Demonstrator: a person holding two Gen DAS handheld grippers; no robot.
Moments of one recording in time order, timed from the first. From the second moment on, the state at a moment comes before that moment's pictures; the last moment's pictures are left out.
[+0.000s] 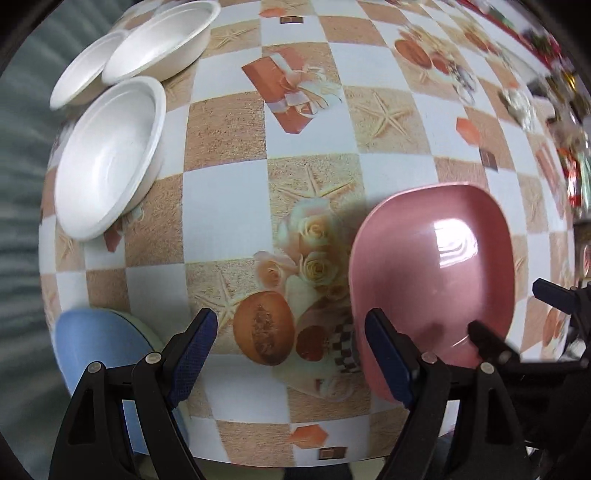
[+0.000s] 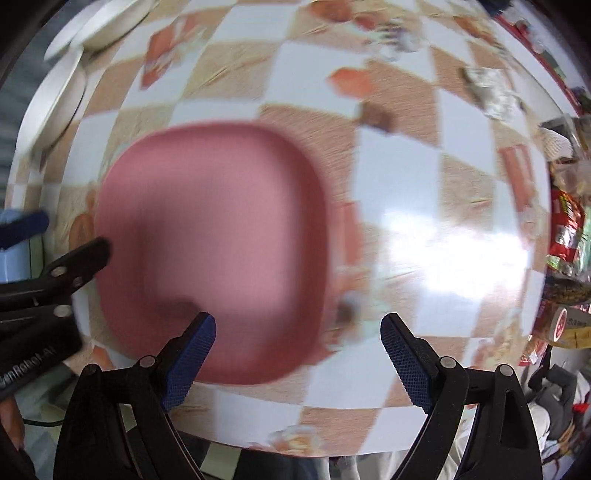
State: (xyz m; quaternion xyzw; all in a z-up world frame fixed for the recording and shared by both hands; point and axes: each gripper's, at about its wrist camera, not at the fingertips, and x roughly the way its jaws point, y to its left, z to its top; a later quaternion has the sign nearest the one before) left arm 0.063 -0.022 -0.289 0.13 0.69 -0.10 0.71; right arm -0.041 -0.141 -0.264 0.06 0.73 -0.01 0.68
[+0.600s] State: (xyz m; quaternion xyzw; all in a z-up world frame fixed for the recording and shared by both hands) left arm 0.067 -0.007 -0.338 0.10 0.69 -0.09 0.71; right arm -0.028 -0.162 -0.289 0.09 0.74 0.00 0.67
